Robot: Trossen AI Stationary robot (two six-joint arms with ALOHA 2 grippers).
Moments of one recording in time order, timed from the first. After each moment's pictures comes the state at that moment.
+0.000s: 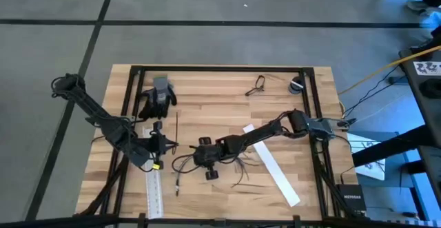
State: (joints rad) left arm -0.71 1.01 0.60 -0.36 -0.78 -0.39; right arm 0.24 2.32 1.63 -0.31 0.01 0.00
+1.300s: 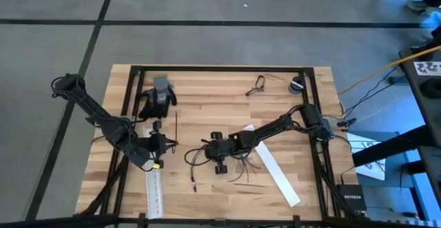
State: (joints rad) left arm -0.69 1.01 0.60 -0.38 -0.80 -0.37; right arm 0.21 2.15 1.34 -0.07 0.05 0.05
